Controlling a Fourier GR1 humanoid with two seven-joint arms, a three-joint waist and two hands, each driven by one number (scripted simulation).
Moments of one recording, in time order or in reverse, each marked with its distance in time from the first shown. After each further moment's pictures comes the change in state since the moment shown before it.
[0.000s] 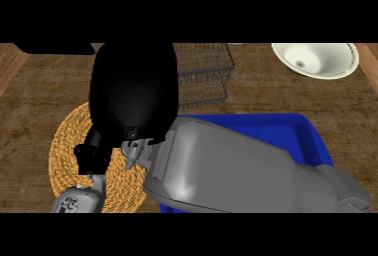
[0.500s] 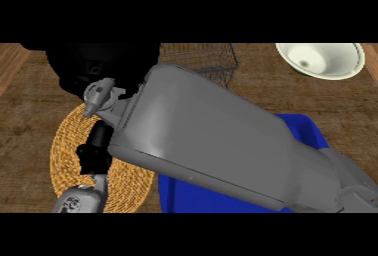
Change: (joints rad) left arm -0.005 -0.008 -0.010 -0.008 -0.010 0.004 0.008; right arm -0.194 0.007 -0.118 0.185 -0.078 -0.094 0.007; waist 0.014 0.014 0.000
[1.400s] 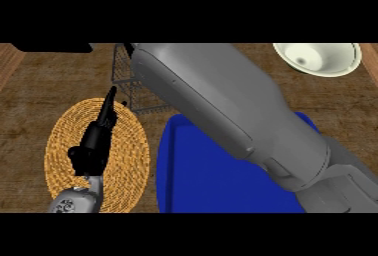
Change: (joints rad) left arm 0.015 0.008 0.019 -0.023 0.009 -0.012 -0.002; right arm -0.103 0.006 -0.097 0.452 0.101 -0.105 -0.132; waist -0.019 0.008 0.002
